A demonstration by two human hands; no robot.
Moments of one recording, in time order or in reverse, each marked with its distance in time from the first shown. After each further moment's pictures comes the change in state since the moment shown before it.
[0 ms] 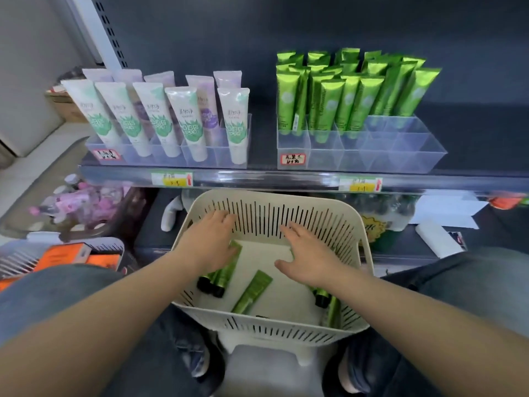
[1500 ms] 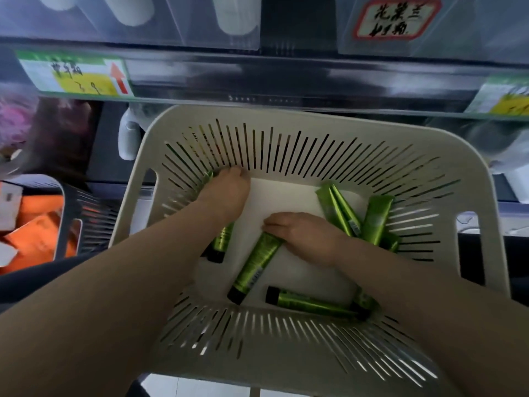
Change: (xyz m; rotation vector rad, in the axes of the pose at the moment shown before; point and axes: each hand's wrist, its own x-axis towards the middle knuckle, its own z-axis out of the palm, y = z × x) left_hand 0.119 -0.034 0.158 0.052 -0.343 0.031; right_hand 0.114 0.066 0.149 -0.208 -0.304 -0.534
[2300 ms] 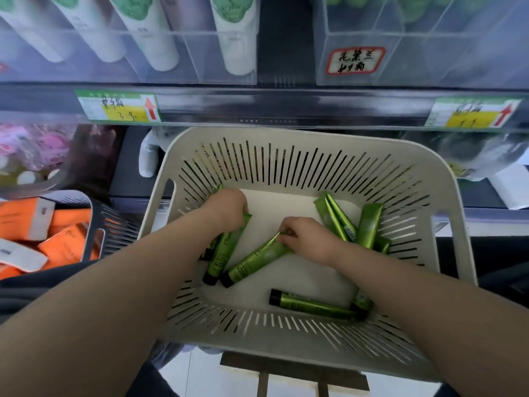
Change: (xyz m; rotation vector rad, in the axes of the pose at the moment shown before) left_hand -0.031 0.000 -0.030 -0.270 -0.174 -0.102; right_hand -0.011 -0.025 -0.029 0.657 0.127 0.471
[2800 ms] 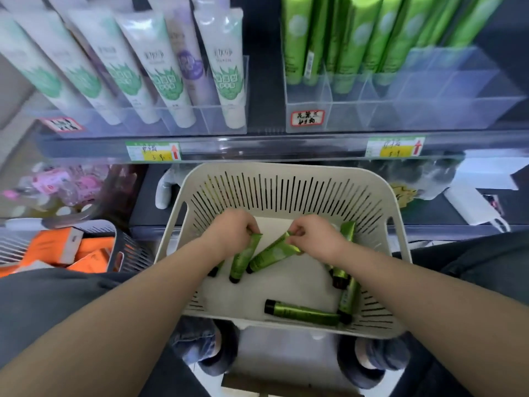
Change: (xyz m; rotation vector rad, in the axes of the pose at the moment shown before) left_hand -0.073 0.035 -0.020 -0.084 0.258 0.144; right_hand -0.057 -0.032 -0.050 0.099 0.236 0.032
